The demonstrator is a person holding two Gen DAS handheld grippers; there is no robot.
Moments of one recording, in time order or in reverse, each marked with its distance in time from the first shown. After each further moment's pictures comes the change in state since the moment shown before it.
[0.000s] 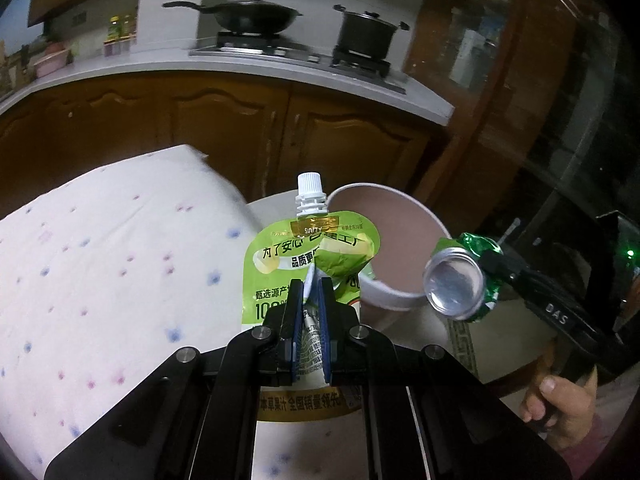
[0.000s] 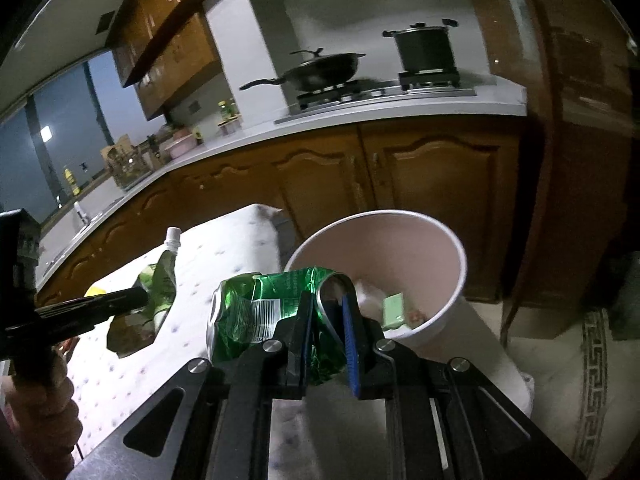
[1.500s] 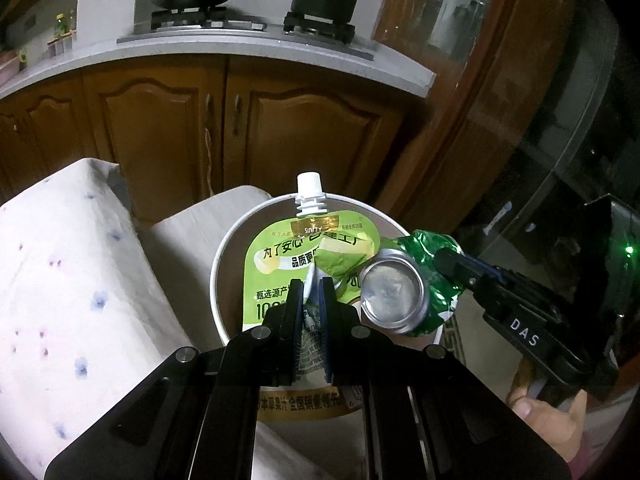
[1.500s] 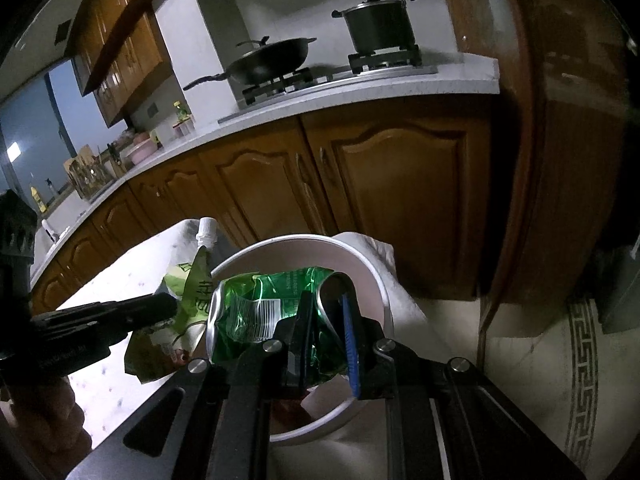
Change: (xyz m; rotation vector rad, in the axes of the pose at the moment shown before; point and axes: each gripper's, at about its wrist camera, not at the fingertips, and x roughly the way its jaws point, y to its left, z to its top) left arm 0.125 -0.074 0.053 0.055 0.101 -0.069; right arm 0.066 -0.070 0.031 0.060 0.058 -0.077
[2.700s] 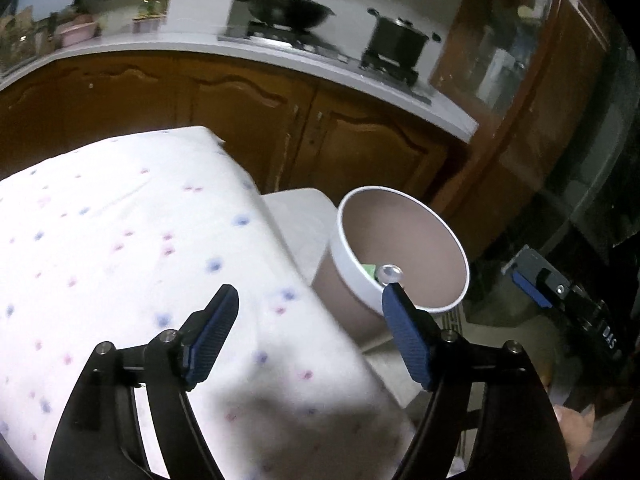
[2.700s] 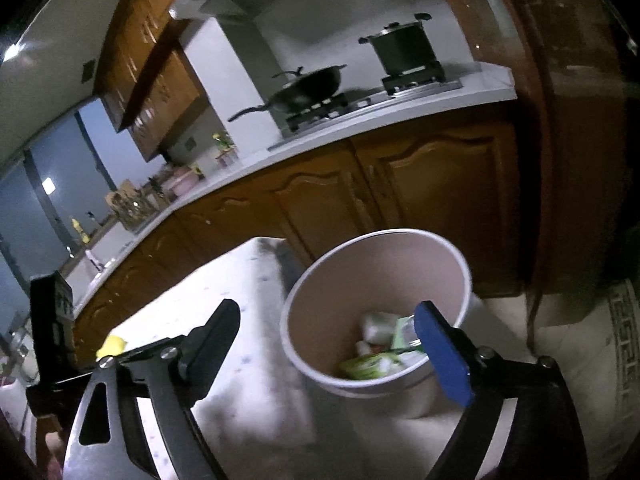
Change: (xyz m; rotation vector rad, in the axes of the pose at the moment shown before) left arm -0.122 0.069 -0.085 -0.199 -0.130 0.114; right arm -0.069 0.060 -0.033 0.078 -0.116 0.191
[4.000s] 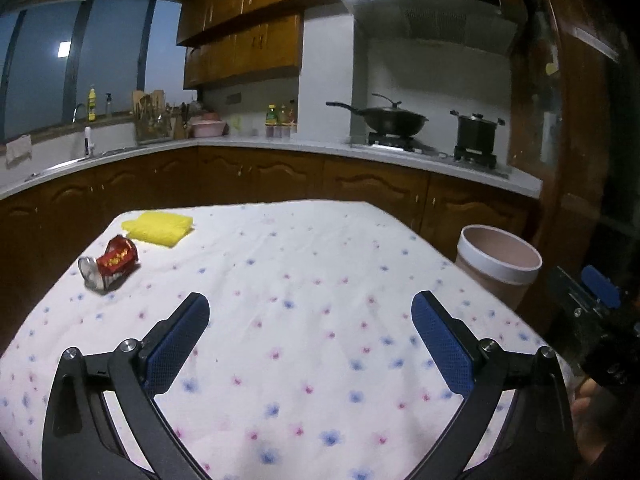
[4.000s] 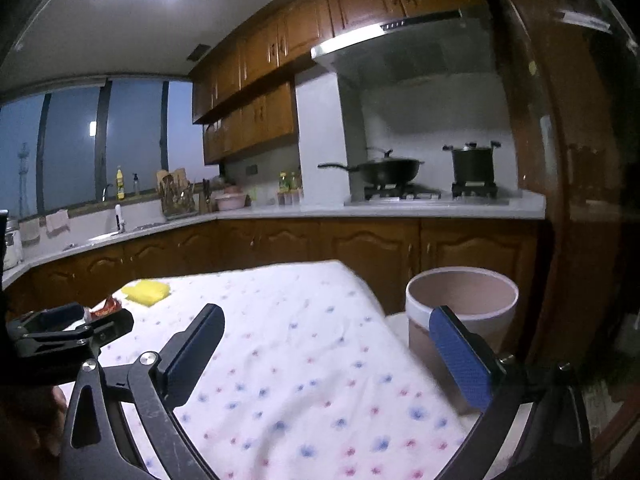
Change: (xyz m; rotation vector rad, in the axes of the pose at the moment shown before) left arm -0.178 0.083 -0.176 0.008 -0.436 0.410; right arm -0.084 0.155 -0.158 -0.374 -0.289 -0.016
